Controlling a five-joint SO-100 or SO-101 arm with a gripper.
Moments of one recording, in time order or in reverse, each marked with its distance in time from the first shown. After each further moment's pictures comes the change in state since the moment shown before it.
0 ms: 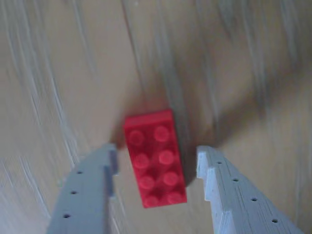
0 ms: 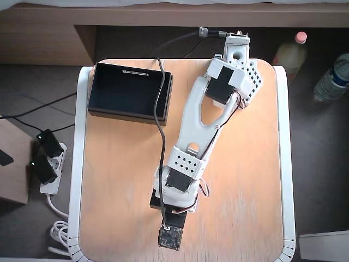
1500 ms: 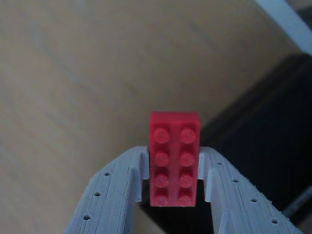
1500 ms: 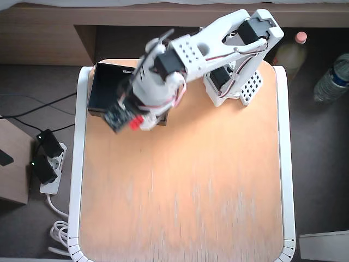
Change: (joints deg) arm 38.9 50.2 9.3 27.1 2.1
